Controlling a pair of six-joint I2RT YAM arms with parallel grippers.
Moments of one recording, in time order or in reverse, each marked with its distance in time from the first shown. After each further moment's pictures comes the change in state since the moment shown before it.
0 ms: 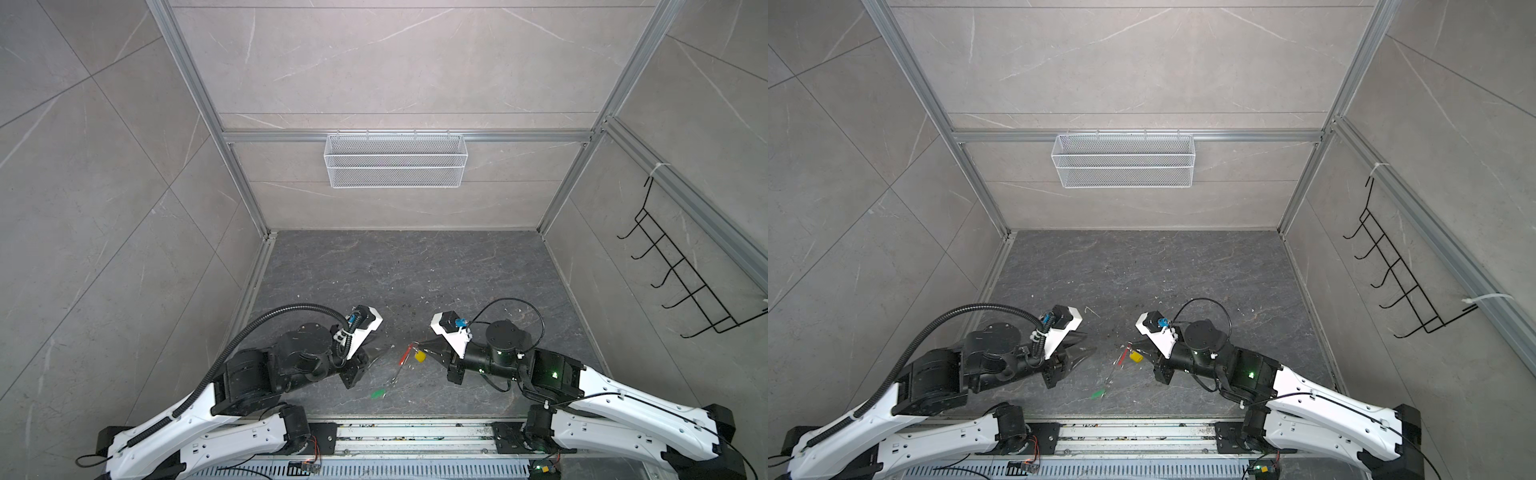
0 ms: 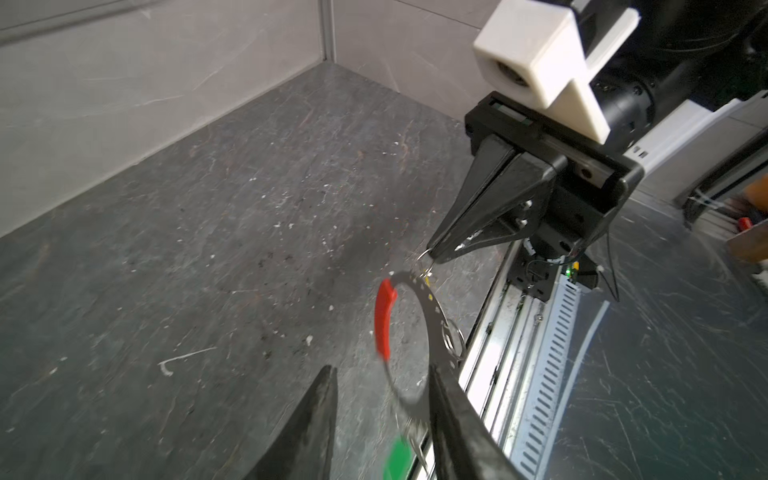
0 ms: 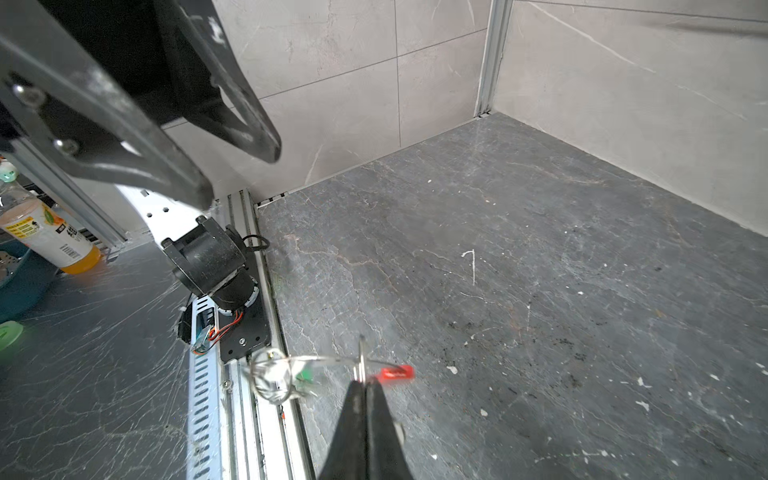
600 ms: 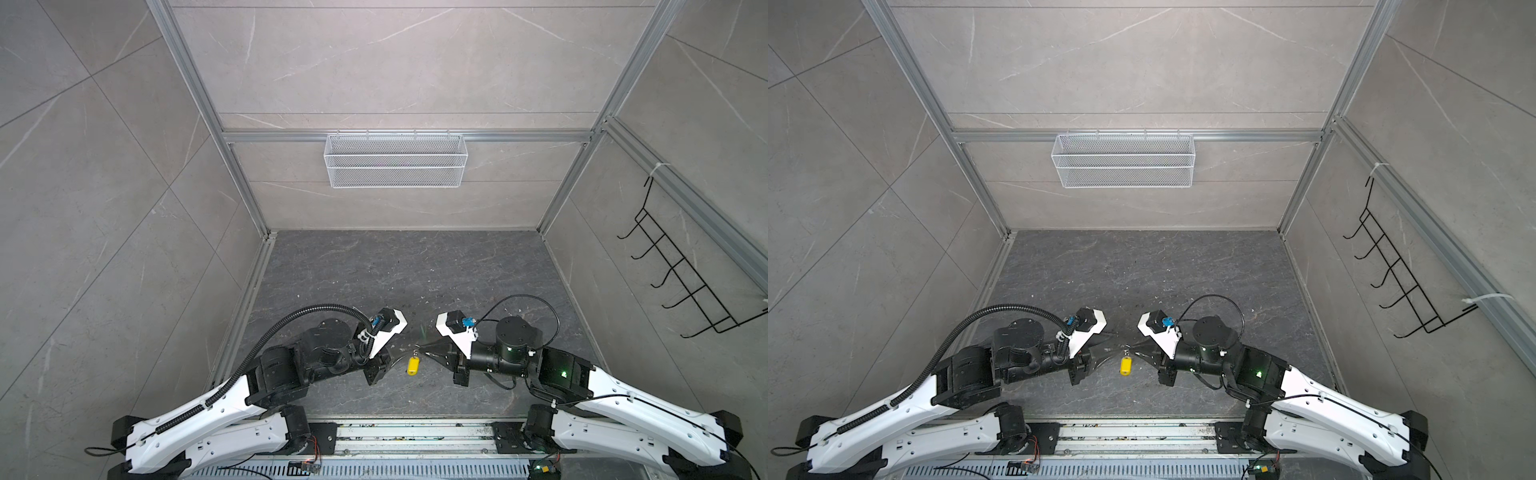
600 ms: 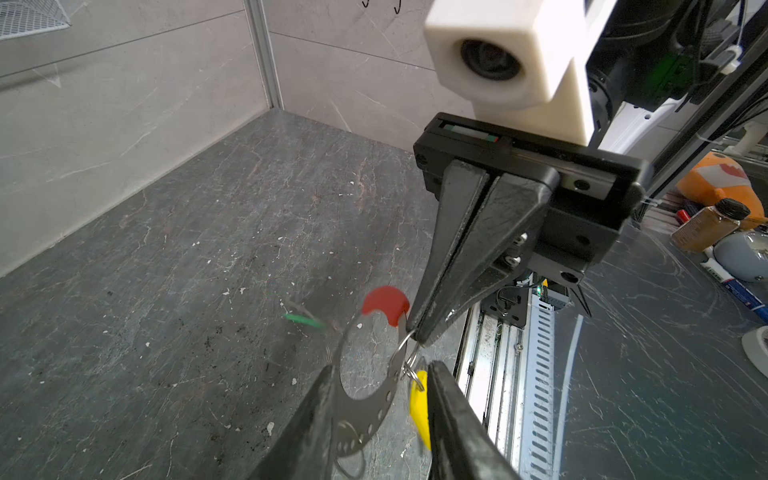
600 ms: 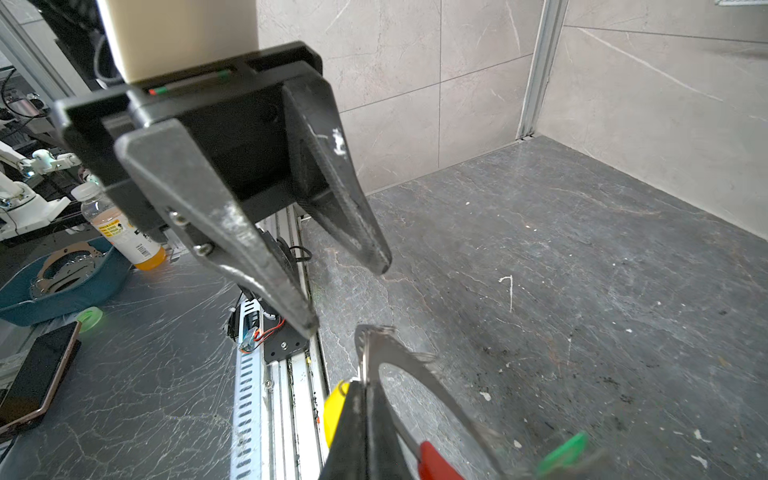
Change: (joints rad) left arm 0.034 0.053 -0.078 0.240 0.153 0.091; right arm -0.027 -0.028 0.034 -0.008 -0.141 -0.004
